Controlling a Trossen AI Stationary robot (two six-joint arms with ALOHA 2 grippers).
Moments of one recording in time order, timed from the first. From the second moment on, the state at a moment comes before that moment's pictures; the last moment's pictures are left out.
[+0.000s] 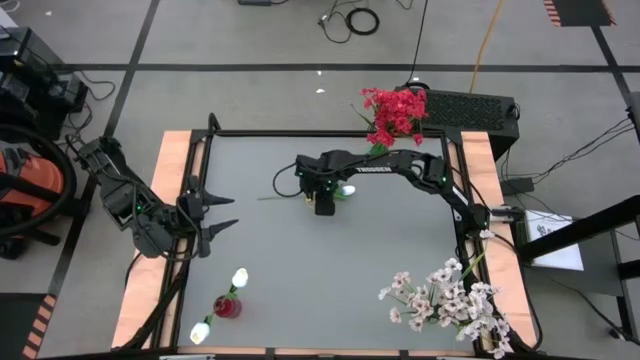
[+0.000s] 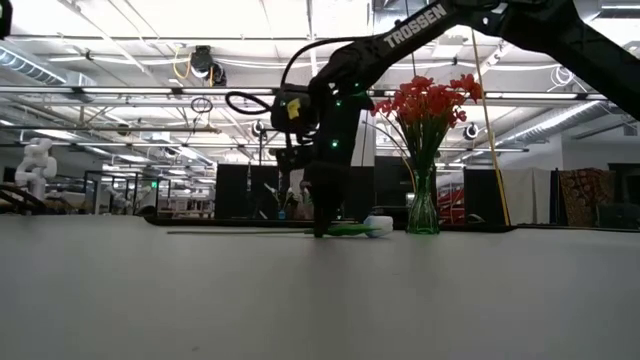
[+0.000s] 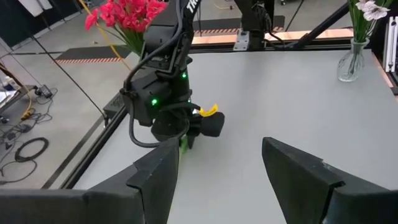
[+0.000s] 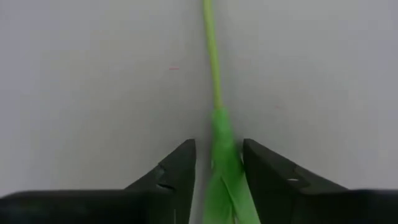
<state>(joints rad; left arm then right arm) -0.79 0.85 1.03 -0.93 -0.96 -0.51 -0.27 2.31 1.83 -0.86 0.00 -0.22</state>
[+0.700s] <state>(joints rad) -0.69 0.85 1.07 -0.85 -0.90 -0.31 -0.14 2.30 2.15 -1.09 0.00 -0.13</state>
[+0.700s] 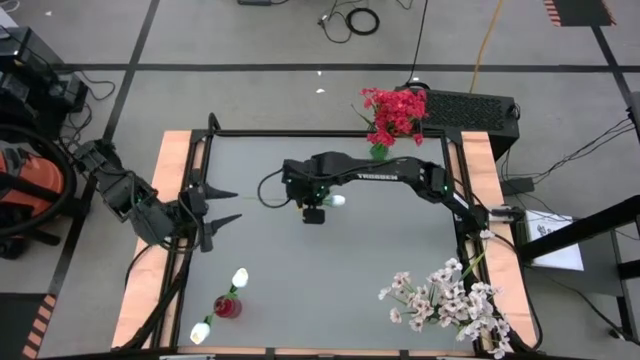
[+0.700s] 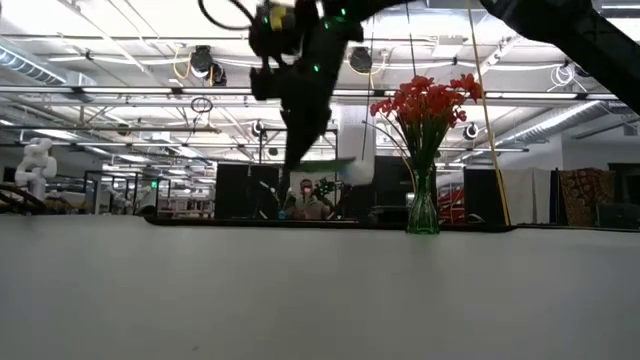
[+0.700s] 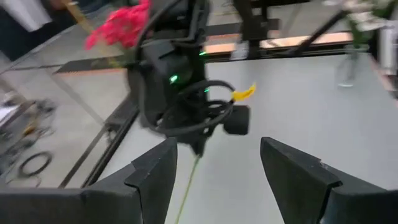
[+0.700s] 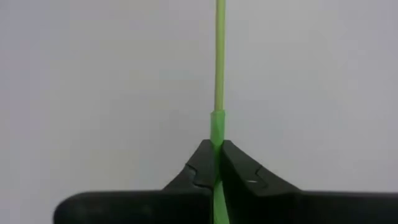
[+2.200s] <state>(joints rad) -0.21 1.34 1.20 -0.72 -0.21 0.01 0.09 2.24 2.35 -1.39 0.06 -0.04</state>
